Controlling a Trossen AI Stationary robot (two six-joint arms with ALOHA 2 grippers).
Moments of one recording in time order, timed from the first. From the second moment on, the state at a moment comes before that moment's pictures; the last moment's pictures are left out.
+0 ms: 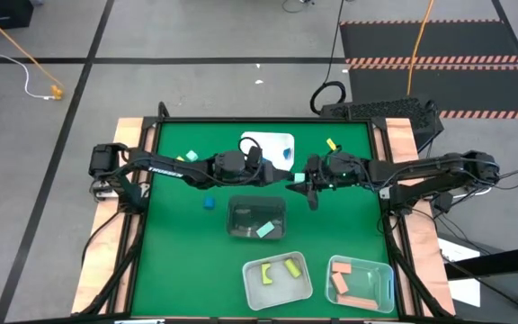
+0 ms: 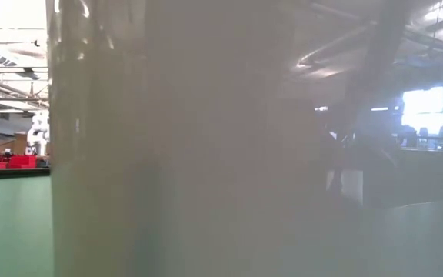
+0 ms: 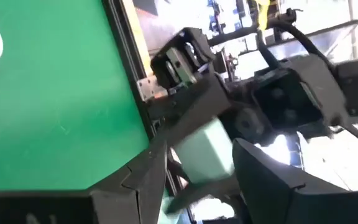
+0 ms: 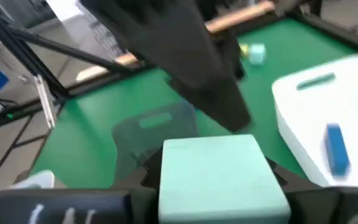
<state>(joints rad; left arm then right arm) 0.07 1.71 1.03 0.53 -0.02 -1.25 -0.08 1.16 0.62 0.19 -0.06 0.33</state>
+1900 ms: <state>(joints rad) -0.10 1.57 1.04 -1.05 -0.11 -1.63 0.05 1.46 0.62 0.42 -0.13 0.42</state>
